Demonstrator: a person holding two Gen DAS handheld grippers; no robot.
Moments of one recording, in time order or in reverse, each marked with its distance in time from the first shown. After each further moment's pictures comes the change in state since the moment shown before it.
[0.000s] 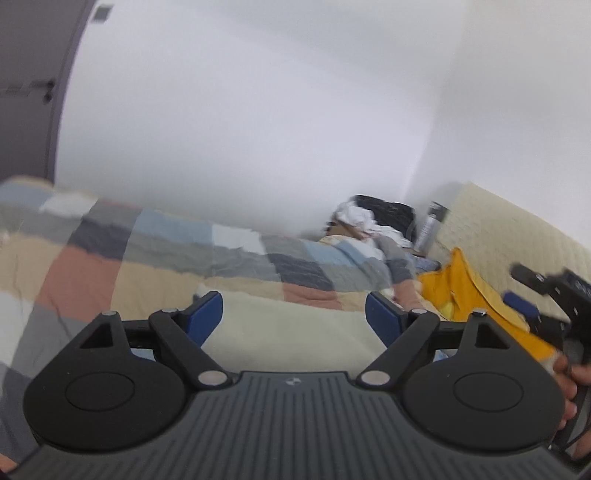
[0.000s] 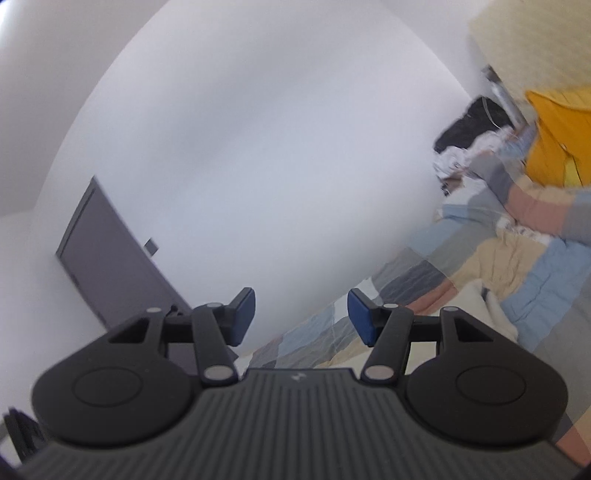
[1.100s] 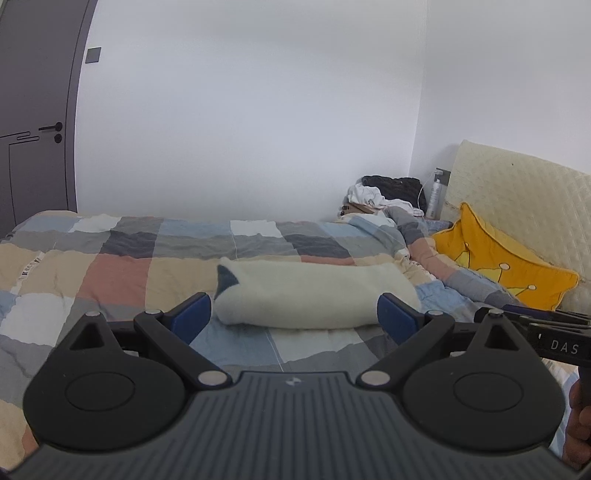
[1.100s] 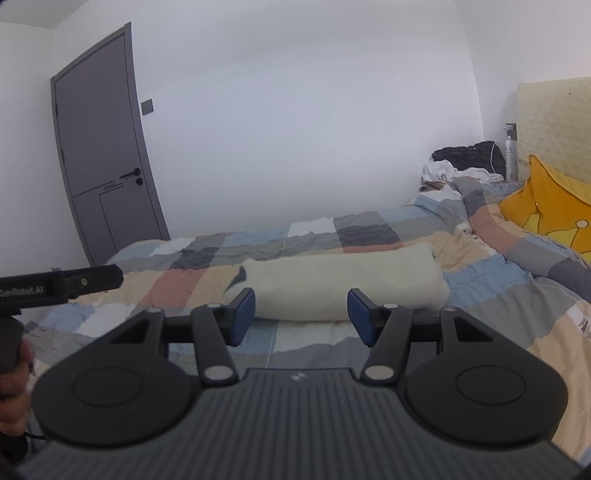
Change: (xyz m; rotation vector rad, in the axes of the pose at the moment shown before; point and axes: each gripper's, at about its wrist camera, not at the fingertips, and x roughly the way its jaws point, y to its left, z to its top) left arm -0.066 -0.031 -0.105 0.155 -0.006 0.108; right arm -0.080 0.061 -0.134 -0.460 0.182 -0.198
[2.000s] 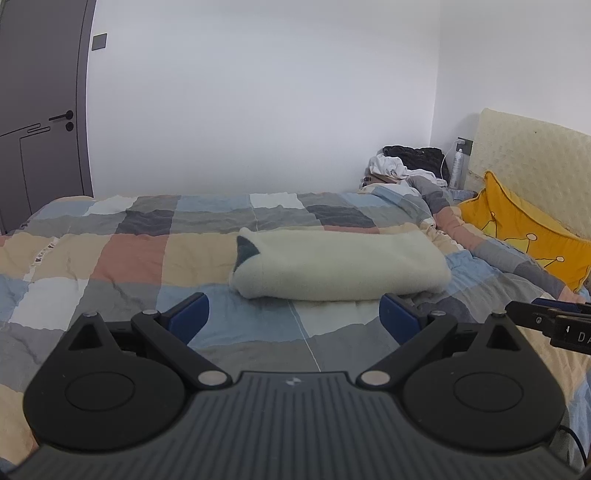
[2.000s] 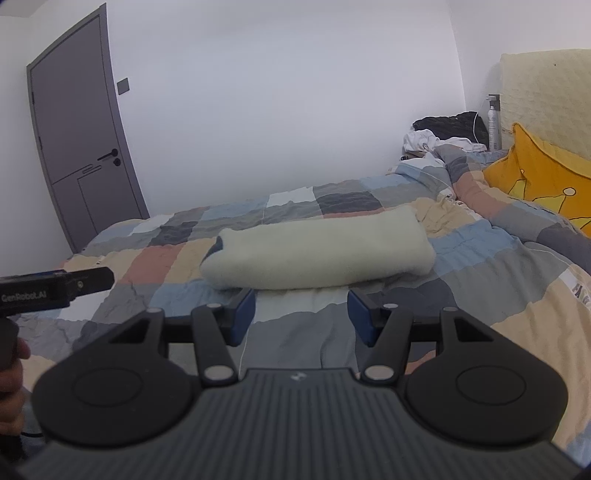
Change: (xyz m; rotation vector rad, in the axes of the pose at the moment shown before) left arm 0.034 0.003 -0.018 0.030 0.077 0.075; right arm 0.018 -0.005 -0.023 0.030 0.077 -0.064
